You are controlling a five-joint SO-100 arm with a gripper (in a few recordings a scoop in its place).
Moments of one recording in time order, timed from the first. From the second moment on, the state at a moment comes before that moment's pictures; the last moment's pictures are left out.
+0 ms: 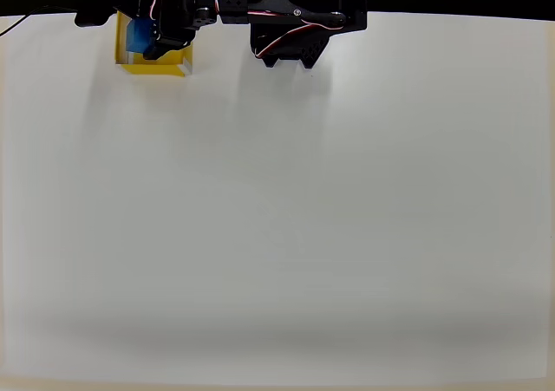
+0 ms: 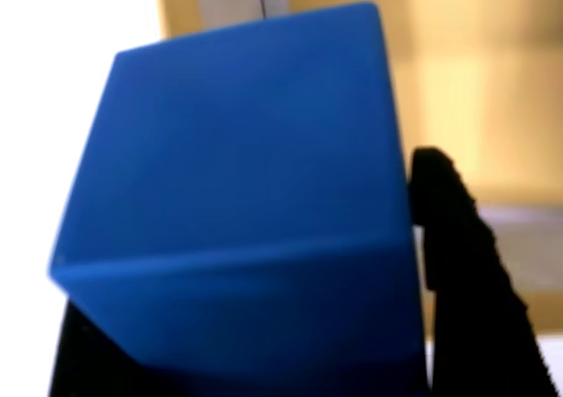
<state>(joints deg) 87.1 143.8 142.2 58.1 -87.4</state>
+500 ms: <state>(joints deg) 88.9 143.3 142.9 56.2 -86.7</state>
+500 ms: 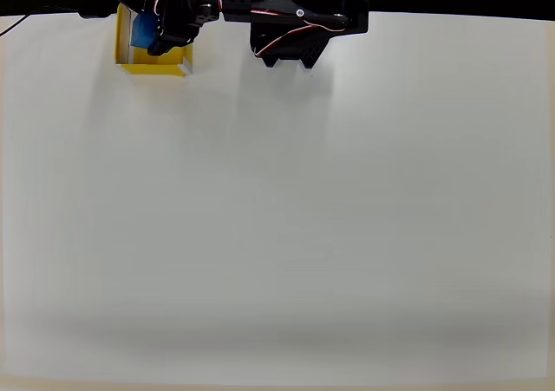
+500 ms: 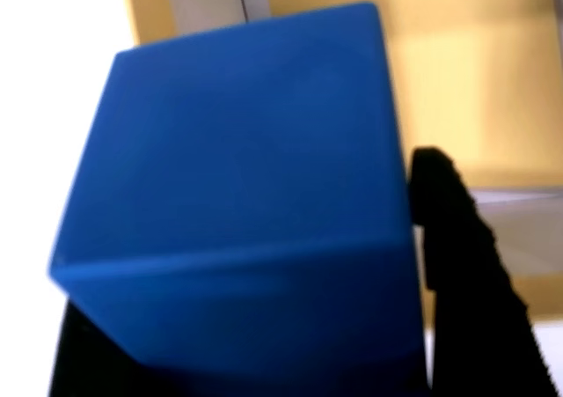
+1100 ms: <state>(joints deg) 88.9 128.7 143.2 45.8 -86.7</state>
